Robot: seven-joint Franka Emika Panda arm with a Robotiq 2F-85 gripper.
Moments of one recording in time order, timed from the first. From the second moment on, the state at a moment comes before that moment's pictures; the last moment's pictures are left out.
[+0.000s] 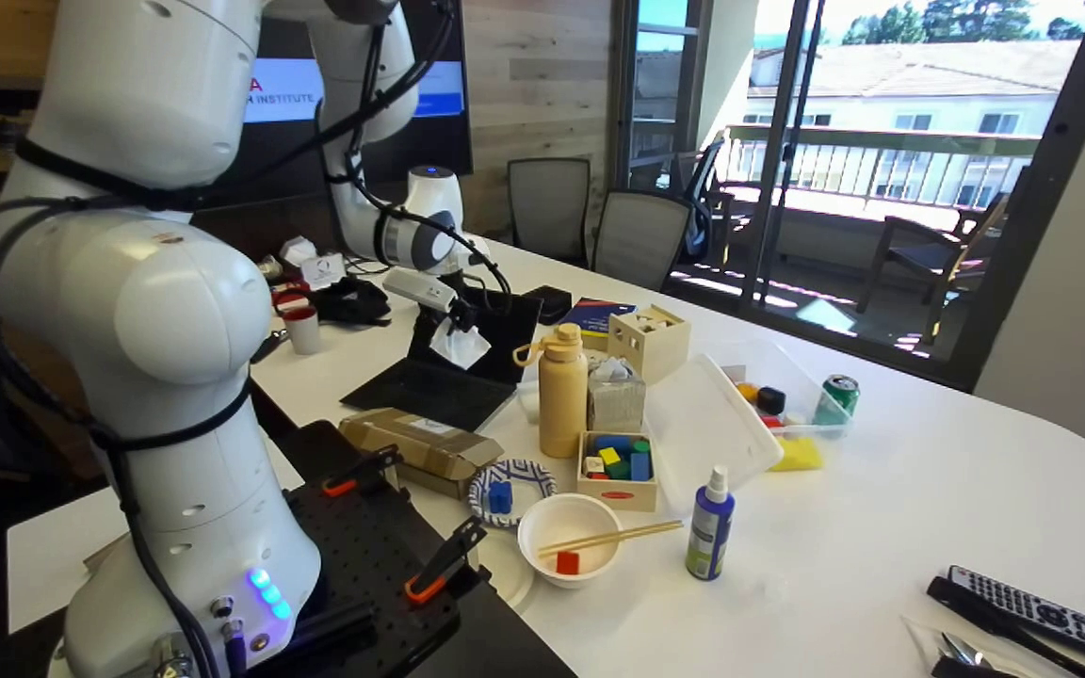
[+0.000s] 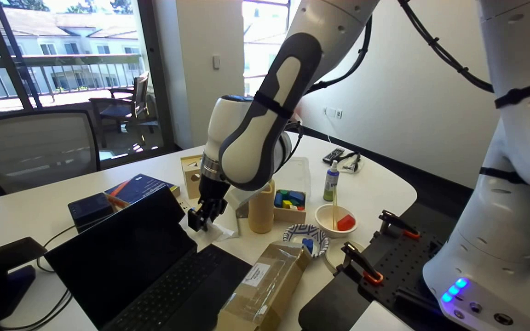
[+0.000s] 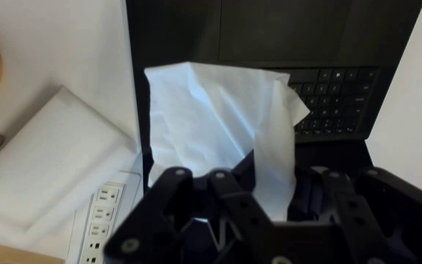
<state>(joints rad) 0.28 0.50 0.26 -2.28 0.05 3.03 0.10</state>
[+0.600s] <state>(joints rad) 0.32 0.54 0.22 -2.25 0.01 3.07 0.10</state>
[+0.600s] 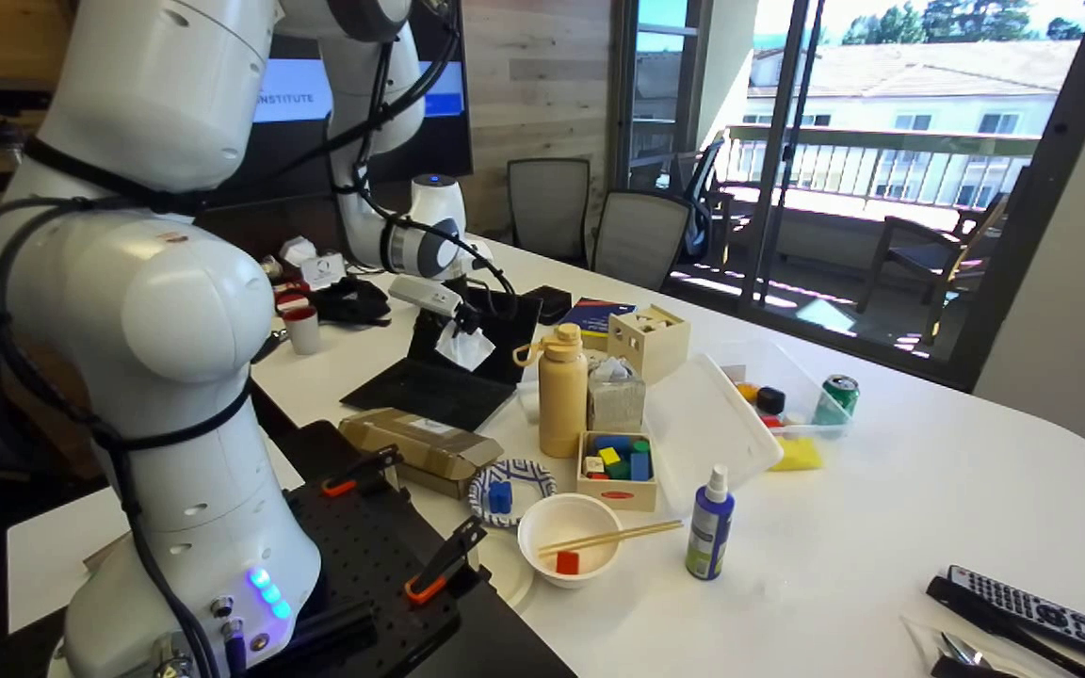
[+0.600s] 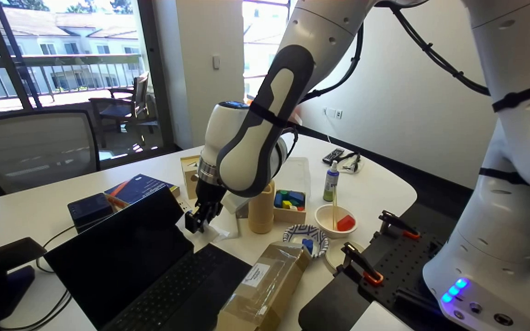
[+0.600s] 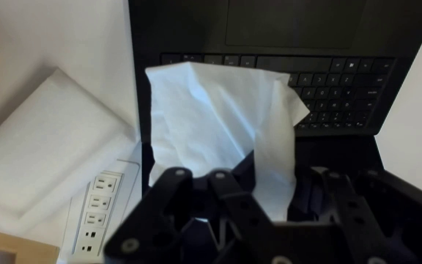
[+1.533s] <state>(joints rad) 0.53 0.75 0.03 -2.04 -0.06 3.26 0.04</state>
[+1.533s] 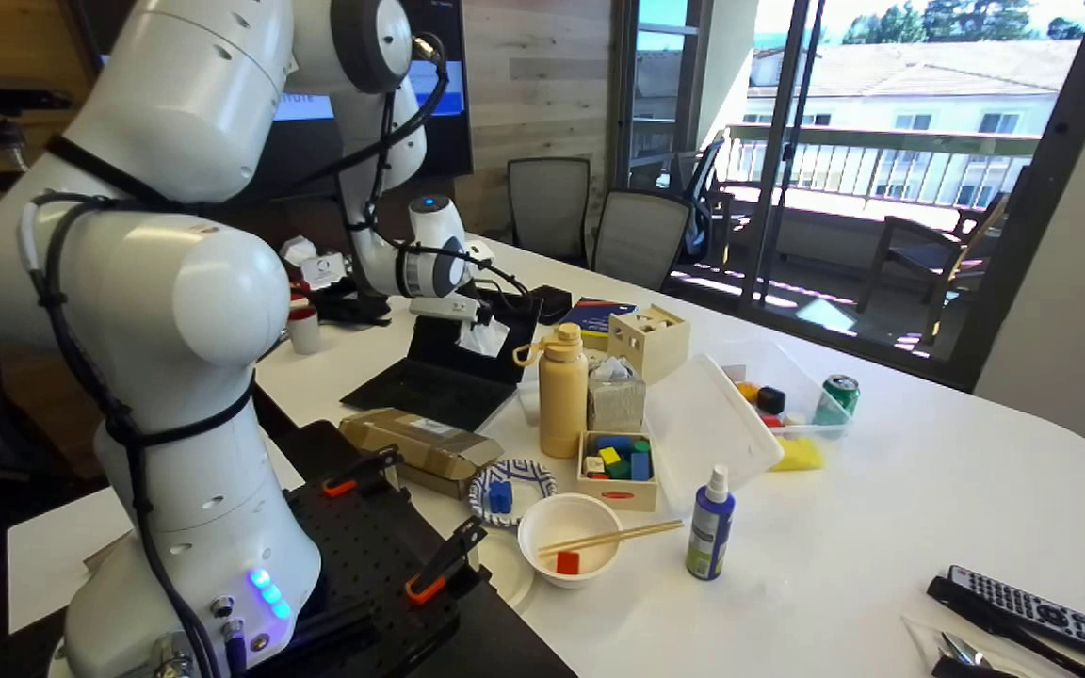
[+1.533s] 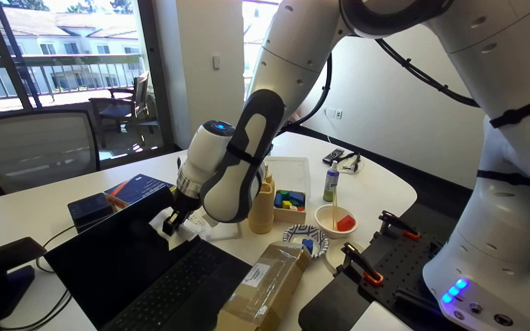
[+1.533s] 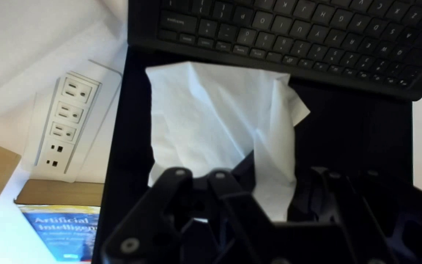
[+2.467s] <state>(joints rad) 0.61 0.95 -0.02 -1.75 -0.06 3.29 0.04</state>
